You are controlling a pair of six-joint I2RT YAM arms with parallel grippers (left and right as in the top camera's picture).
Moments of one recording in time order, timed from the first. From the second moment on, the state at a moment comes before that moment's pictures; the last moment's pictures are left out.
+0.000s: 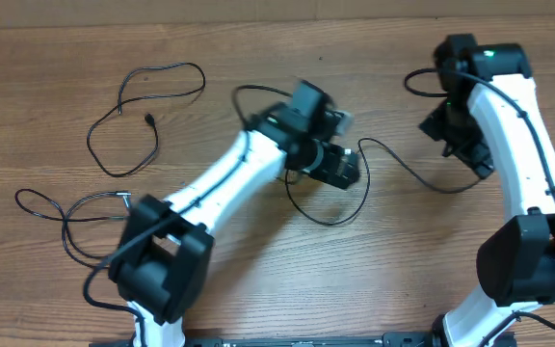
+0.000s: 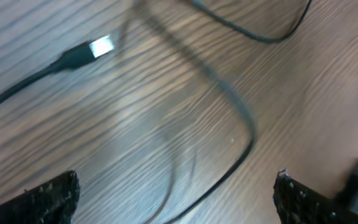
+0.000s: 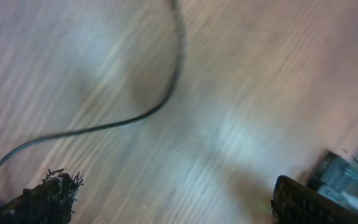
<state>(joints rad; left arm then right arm) -0.65 1.95 1.50 -0.66 0.40 -0.24 0.04 1.86 1.75 -1.57 0.33 1.00</state>
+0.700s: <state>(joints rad) -0.82 2.01 1.50 -0.49 0.11 -0.37 -0.03 1.86 1.75 -1.32 0.35 1.02</state>
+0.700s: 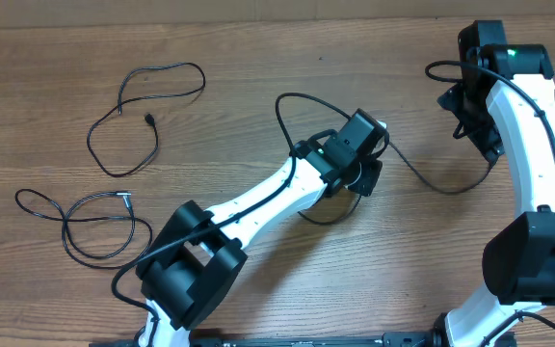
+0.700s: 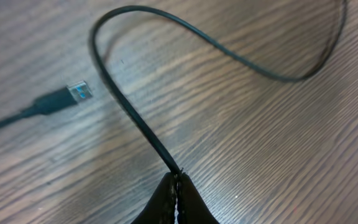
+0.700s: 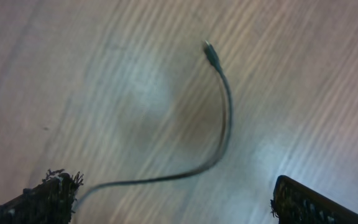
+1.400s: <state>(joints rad) -0.44 1.73 1.50 -0.59 0.19 -0.44 -0.03 1.86 1.75 -1.25 0.35 1.02</state>
